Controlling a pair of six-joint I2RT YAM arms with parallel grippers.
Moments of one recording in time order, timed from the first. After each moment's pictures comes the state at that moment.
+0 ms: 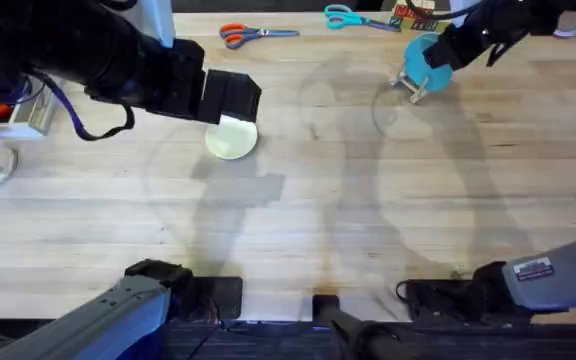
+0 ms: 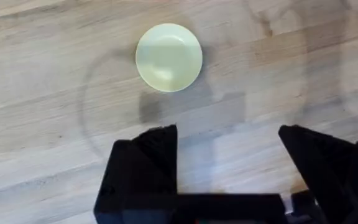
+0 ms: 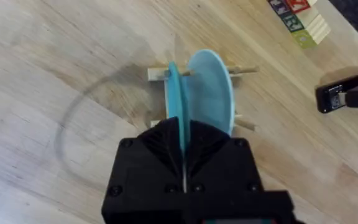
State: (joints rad) left arm -0.21 1.17 1.38 -1.32 0.10 -0.03; right arm 0.00 1.74 1.39 -0.67 -0.08 -0.65
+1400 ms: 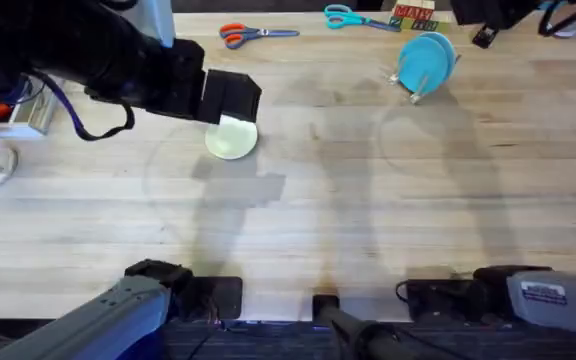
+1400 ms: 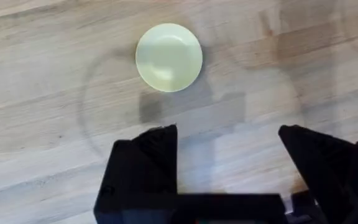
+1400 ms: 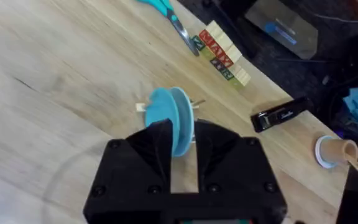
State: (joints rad) left arm -0.21 1.17 1.38 -1.32 0.10 -0.03; right arm 0.04 1.44 1.39 -0.66 -0.08 -0.60
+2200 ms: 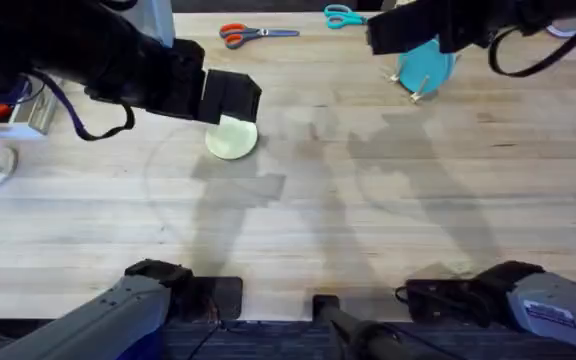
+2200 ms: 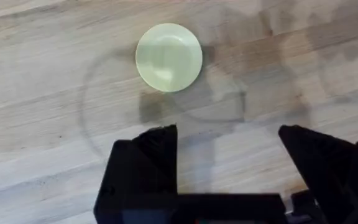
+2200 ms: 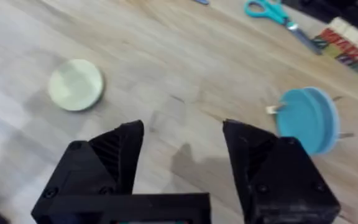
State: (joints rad) left arm -0.21 1.17 1.38 -1.32 0.10 -0.03; right arm 0.37 1.29 1.39 -0.84 -0.12 -0.06
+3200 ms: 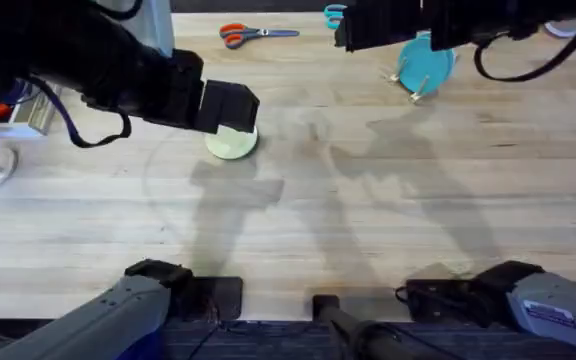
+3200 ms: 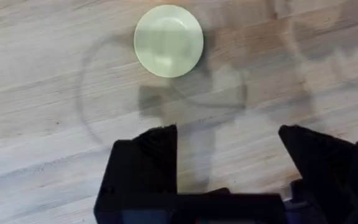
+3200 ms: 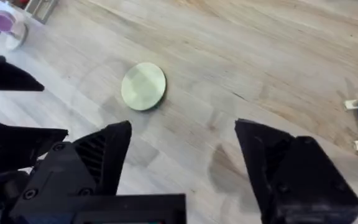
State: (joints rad) left arm -0.21 1.17 1.38 -1.38 0.10 -0.03; right arm 0.38 1.29 1.39 -0.84 -0.34 0.11
